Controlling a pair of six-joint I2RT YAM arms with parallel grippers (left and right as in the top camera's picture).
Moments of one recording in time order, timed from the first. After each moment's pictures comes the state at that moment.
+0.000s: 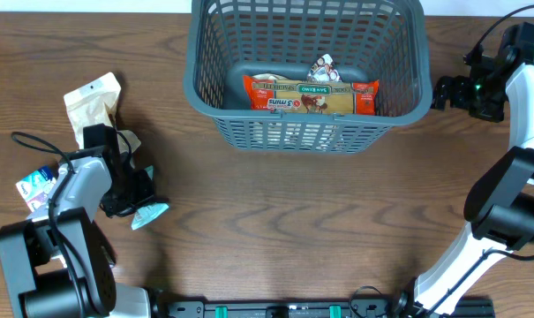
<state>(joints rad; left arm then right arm) 0.23 1.63 0.85 -0.80 0.13 -0.22 -0.36 2.09 1.86 -1.15 -0.16 -0.14</state>
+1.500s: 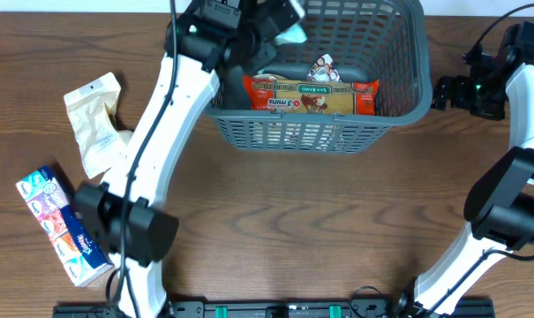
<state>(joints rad) -0.41 2.02 2.15 -0.98 0.06 0.59 -0.36 2.09 1.86 -1.14 -0.16 -0.17</state>
